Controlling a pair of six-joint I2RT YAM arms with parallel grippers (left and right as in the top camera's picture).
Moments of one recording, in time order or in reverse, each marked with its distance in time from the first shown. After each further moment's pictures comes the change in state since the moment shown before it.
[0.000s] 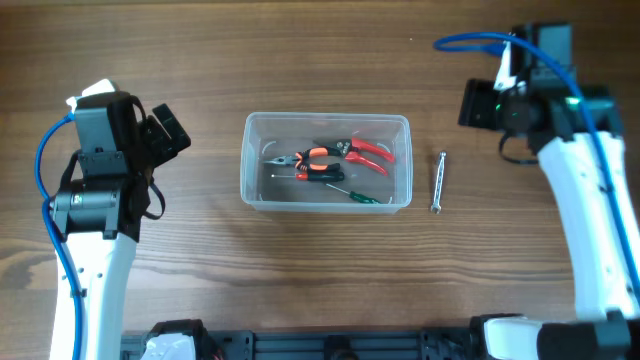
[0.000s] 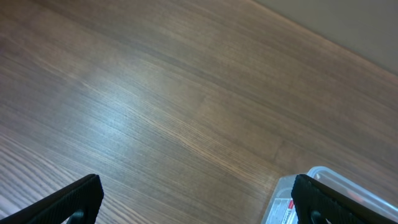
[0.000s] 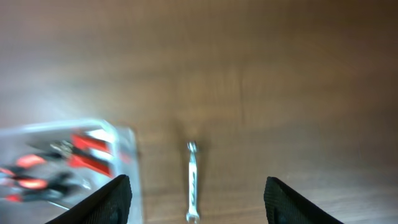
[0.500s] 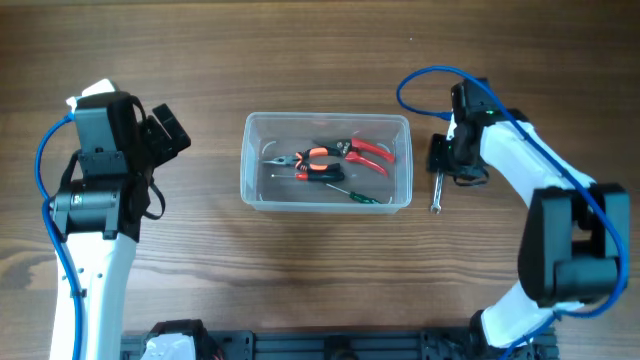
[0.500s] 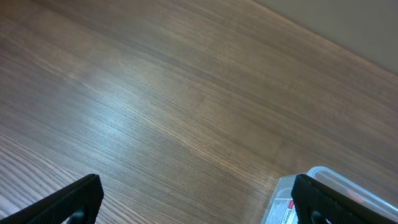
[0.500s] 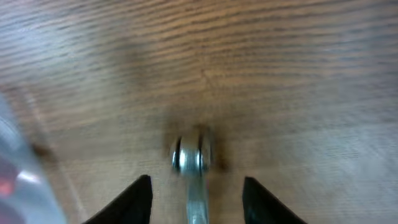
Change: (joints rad) left arm 0.000 0.000 0.000 -0.001 0.000 0.000; right arm -0.001 0.341 -0.337 0.342 -0.112 0.079
